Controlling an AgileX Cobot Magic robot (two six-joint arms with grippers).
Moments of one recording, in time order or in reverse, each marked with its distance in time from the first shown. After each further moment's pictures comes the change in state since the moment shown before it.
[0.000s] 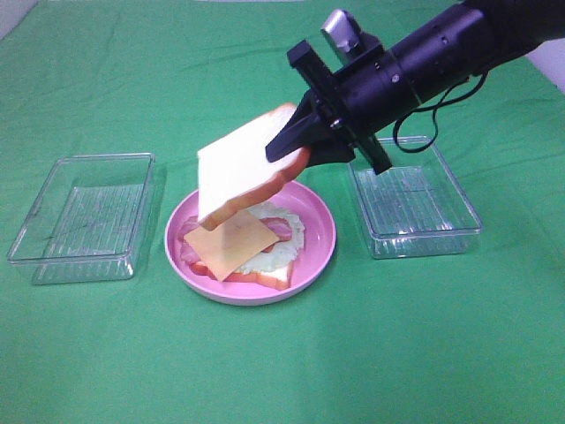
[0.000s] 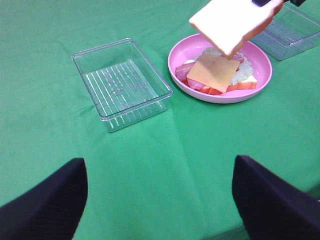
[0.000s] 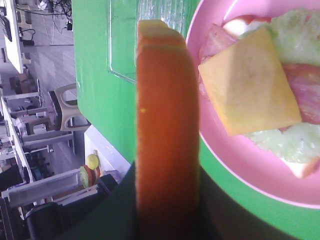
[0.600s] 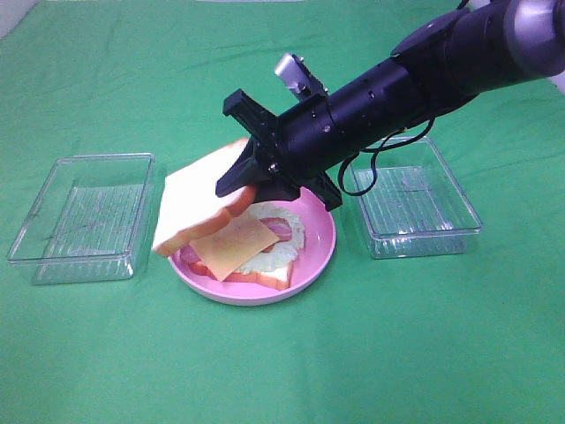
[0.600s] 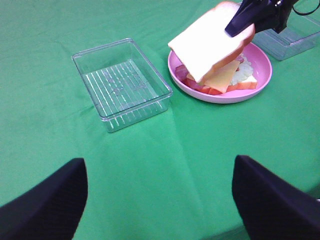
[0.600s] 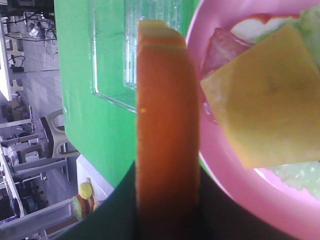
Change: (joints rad) left arm 0.000 0.000 0.000 0.000 0.000 0.000; right arm 0.151 0.045 0.072 0.115 -0.246 -0.018
